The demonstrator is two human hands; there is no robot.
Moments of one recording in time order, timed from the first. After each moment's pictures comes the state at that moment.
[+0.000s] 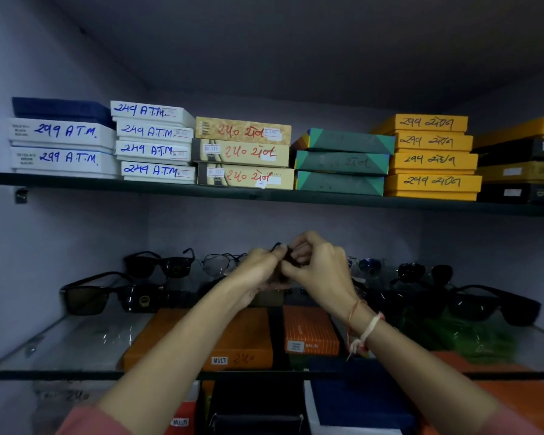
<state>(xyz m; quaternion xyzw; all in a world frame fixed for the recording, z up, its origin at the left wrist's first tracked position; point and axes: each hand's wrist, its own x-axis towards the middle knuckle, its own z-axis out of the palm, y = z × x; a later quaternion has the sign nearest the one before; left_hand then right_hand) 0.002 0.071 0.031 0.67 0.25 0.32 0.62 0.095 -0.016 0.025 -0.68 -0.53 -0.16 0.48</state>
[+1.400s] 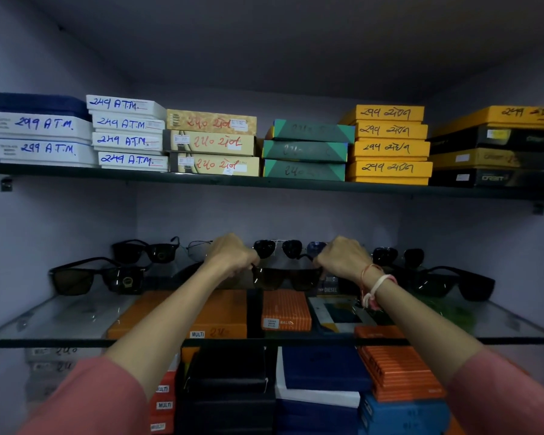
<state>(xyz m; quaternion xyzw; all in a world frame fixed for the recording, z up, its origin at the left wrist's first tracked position) 0.006 0.060 0.035 0.80 0.46 0.27 0.28 0.175 -0.054 0.033 -0.85 -0.43 -0.03 0.31</state>
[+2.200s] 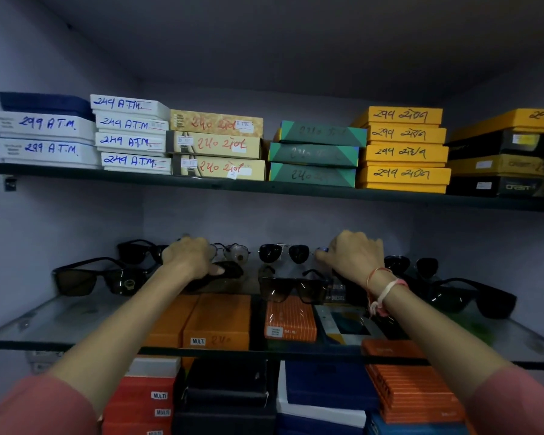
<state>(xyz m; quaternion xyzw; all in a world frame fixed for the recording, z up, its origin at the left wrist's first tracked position) -0.039 0.098 0.037 0.82 0.54 0.17 0.02 0.180 -0.043 0.044 -0.85 -0.44 -0.21 0.21</state>
